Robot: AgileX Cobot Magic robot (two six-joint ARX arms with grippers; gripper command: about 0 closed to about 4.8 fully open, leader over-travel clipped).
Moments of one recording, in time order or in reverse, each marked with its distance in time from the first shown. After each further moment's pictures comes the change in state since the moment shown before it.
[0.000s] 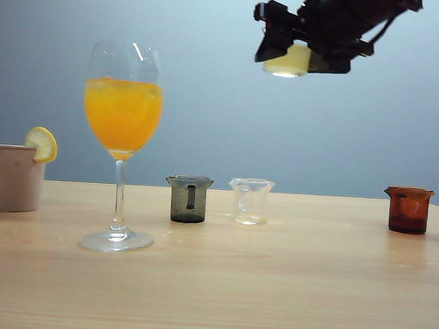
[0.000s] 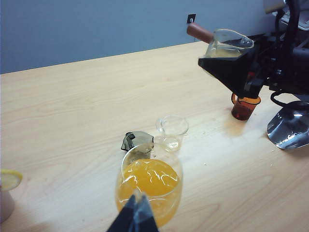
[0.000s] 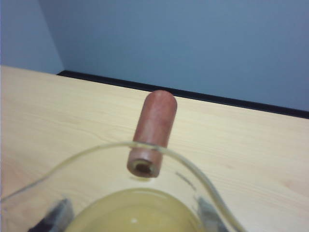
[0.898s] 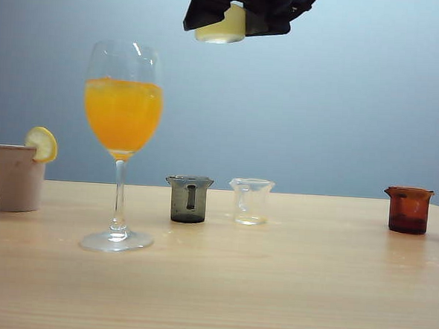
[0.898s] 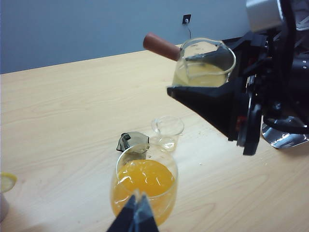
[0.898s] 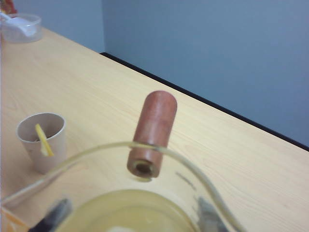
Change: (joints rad) left arm 0.000 0.001 0.000 0.004 0.019 0.000; right arm 0.224 -0.001 0.082 -0.092 0.062 -0.186
